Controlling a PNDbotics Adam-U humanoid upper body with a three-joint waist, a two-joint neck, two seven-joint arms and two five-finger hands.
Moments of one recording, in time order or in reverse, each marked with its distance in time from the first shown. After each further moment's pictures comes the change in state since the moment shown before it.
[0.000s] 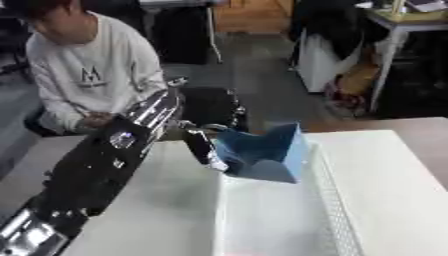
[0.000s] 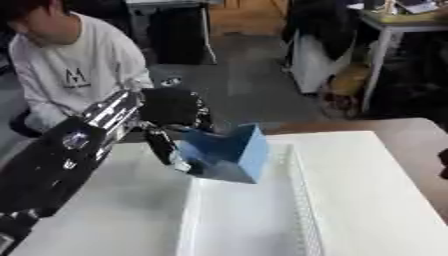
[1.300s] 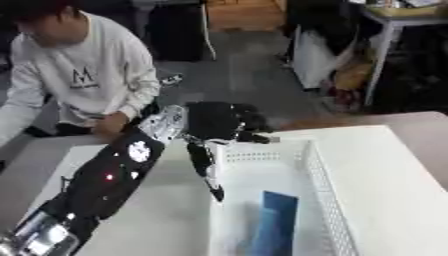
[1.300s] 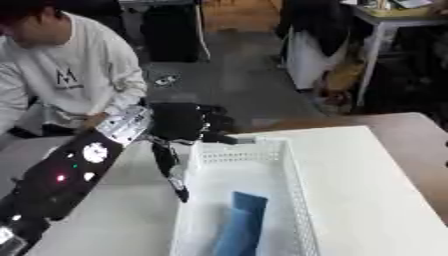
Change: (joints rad) left arm 0.042 -0.016 0.039 0.096 -0.170 0.048 0.174; right arm -0.013 0.000 -0.017 0.000 -0.017 0.021 -0.014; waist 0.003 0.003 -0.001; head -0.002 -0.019
